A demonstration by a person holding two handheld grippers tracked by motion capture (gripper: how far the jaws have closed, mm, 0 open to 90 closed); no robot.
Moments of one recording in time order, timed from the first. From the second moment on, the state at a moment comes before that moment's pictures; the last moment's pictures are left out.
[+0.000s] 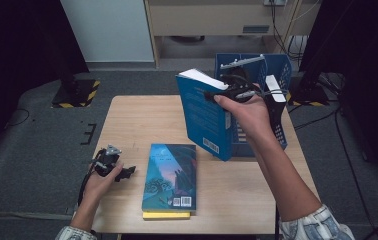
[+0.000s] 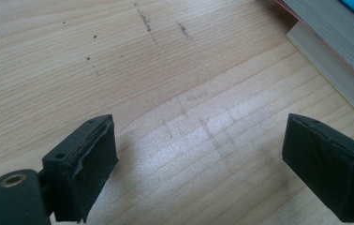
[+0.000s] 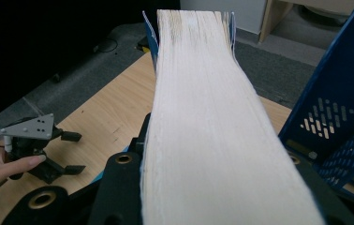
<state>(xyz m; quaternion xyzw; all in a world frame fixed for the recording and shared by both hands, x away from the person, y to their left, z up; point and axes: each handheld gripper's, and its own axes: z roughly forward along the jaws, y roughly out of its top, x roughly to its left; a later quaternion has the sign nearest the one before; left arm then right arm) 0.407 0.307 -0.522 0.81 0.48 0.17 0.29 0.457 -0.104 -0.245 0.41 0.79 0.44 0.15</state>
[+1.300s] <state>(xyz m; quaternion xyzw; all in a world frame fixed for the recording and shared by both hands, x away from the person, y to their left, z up) 0.407 0.306 -0.525 0.82 0.47 0.17 0.28 0.462 -0.178 -0.252 0.49 0.71 0.49 0.12</state>
